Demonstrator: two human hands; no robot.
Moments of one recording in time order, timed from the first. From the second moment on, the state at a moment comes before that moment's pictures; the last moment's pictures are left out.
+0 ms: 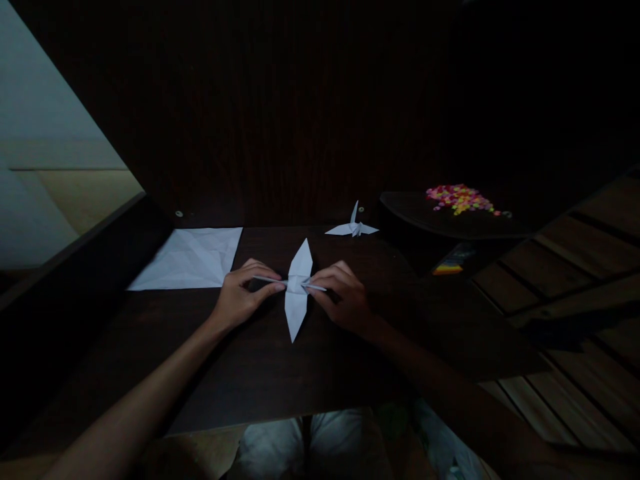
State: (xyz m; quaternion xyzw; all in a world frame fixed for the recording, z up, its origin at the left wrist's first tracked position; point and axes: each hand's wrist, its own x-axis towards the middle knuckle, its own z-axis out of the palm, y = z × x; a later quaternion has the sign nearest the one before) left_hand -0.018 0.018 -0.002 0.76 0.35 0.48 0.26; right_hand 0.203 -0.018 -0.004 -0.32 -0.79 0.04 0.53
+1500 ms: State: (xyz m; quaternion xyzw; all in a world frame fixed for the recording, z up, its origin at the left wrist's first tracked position) left_hand -0.020 0.016 -0.005 0.88 0.25 0.40 0.08; right_hand 0.208 -0.009 -0.017 -0.33 -0.78 0.06 0.52
